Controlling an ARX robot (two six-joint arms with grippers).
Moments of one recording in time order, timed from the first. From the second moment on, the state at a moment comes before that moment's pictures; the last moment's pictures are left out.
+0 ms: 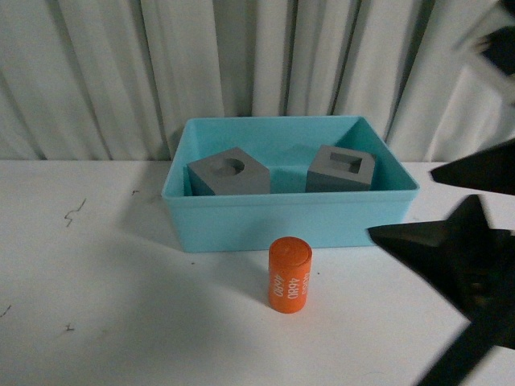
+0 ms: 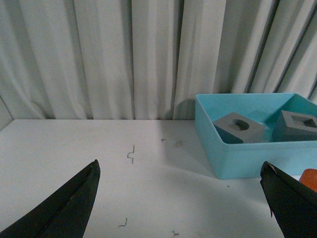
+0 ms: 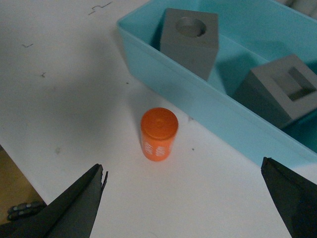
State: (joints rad) left arm 0.00 0.01 0.01 0.00 0.00 -0.01; right arm 0.26 1.42 0.64 0.20 -0.39 -0.36
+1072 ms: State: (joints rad) left arm 0.00 0.01 0.01 0.00 0.00 -0.01; right arm 0.42 1.88 0.88 0.31 -0.25 -0.27
